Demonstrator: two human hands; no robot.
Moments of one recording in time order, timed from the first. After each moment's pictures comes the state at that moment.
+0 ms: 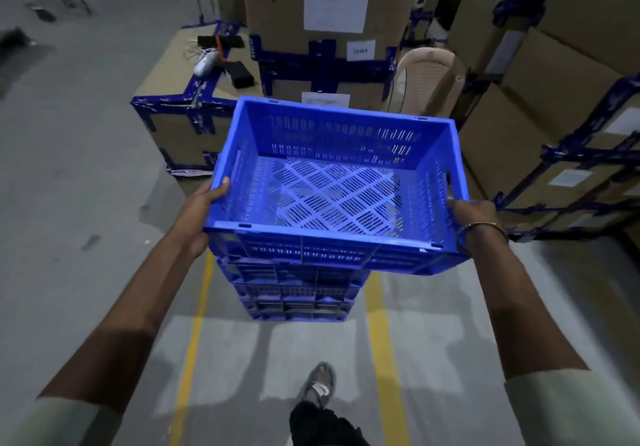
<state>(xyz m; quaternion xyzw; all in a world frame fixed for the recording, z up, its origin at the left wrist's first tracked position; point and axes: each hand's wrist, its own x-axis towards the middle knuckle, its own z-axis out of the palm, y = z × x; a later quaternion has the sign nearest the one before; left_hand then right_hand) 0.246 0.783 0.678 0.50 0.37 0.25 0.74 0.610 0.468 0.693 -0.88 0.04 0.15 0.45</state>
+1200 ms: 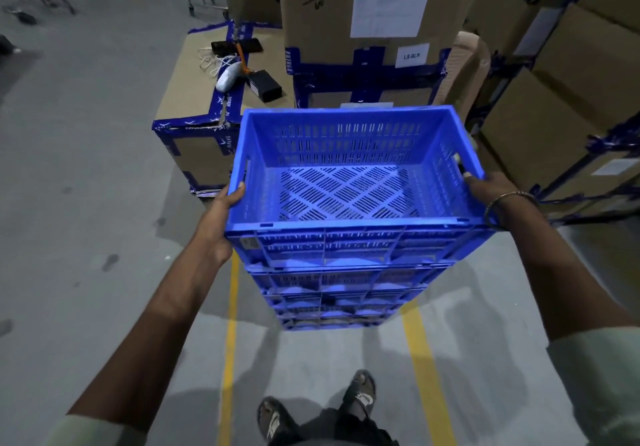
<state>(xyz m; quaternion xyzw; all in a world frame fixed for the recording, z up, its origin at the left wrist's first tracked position) 0.241 0.931 0.677 0.43 0.36 0.22 0.80 0.626 0.624 0.710 -0.94 -0.07 0.18 0.29</state>
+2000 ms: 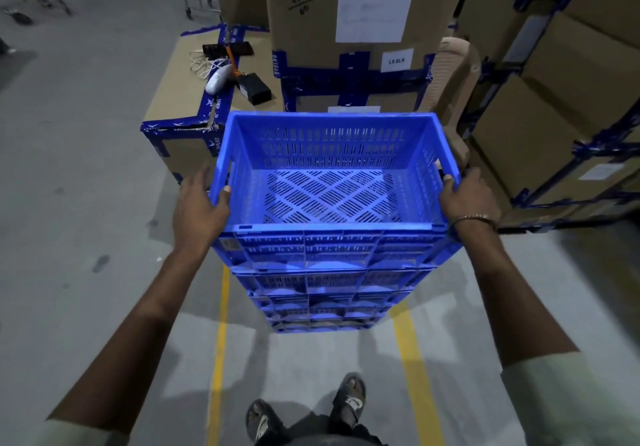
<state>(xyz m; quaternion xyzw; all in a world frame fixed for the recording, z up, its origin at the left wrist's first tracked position) 0.248 0.922 0.695 0.81 0.47 0.25 0.24 0.584 0.625 0.711 -0.97 -0.11 0.00 0.21</state>
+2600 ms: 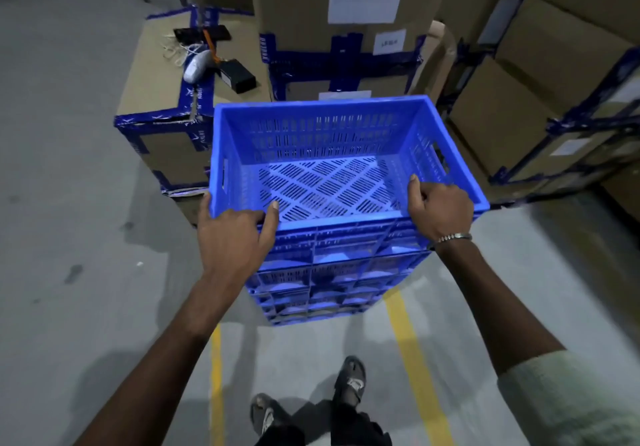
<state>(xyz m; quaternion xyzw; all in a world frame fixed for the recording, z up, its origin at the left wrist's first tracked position) 0.242 0.865 0.686 0.92 0.34 0.18 -0.01 0.488 0.644 0.711 -0.94 -0.26 -0.16 0.18</state>
